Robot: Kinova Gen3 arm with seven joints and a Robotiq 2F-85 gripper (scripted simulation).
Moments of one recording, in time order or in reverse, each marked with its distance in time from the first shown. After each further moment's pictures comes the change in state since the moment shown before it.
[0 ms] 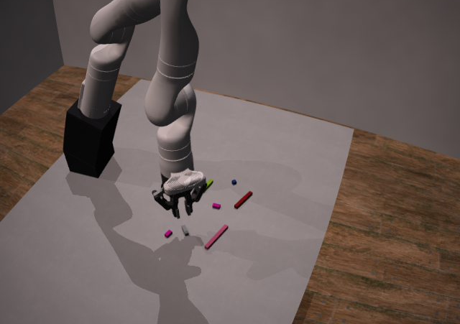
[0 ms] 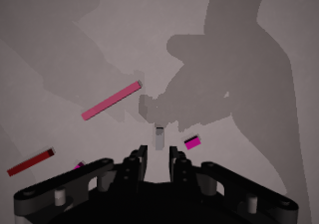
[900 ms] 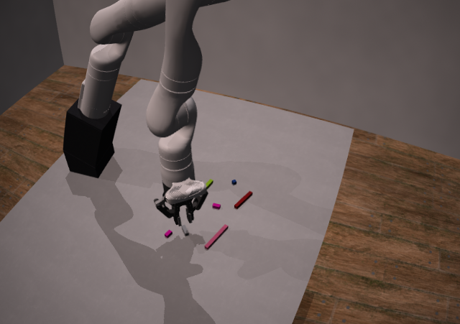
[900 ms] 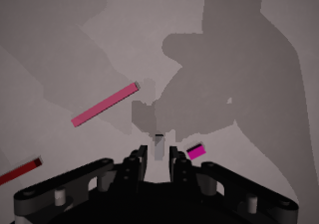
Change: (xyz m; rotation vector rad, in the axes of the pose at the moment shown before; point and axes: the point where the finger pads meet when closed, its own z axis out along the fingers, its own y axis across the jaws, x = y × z) arm 0.004 0.000 0.026 0.000 0.007 0.001
